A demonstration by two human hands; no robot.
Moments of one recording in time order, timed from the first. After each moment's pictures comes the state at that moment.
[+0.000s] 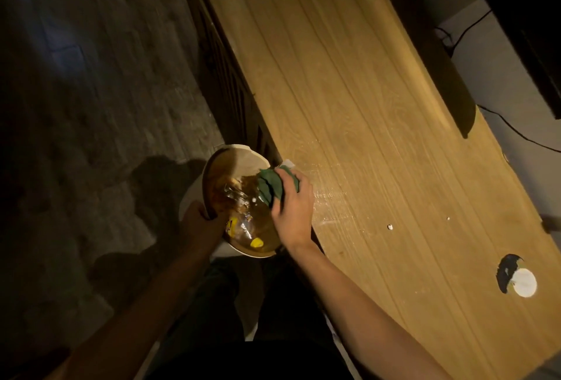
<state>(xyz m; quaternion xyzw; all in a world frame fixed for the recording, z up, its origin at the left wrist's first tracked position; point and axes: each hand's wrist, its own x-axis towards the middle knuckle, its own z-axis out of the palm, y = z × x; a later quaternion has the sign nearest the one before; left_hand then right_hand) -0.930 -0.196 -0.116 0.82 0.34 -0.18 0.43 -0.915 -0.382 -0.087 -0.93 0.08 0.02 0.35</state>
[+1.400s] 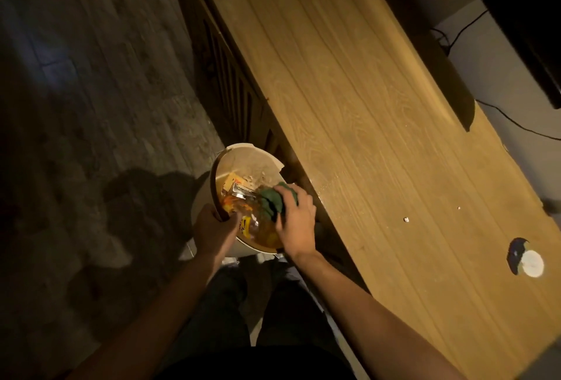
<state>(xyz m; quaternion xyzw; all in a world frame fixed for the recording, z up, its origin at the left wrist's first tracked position) -0.922 -0.173 -0.100 0.76 0.33 -0.22 0.50 -0.935 -0.343 -0.104 -0.95 0.07 0.08 0.29</state>
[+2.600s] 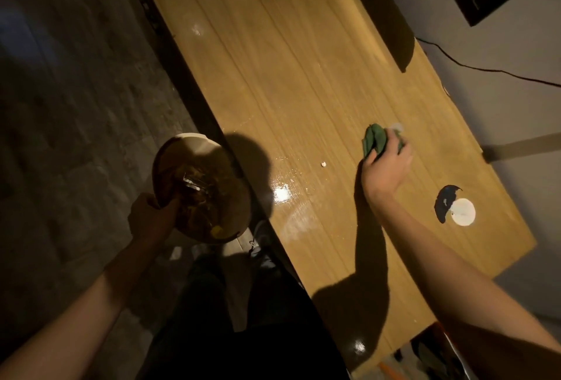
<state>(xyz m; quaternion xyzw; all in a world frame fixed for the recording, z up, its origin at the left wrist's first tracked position) -1.019 -0.254 -0.121 0.84 0.37 -0.14 0.36 -0.978 -0.678 -0.095 -0.91 0.33 -0.07 0.22</state>
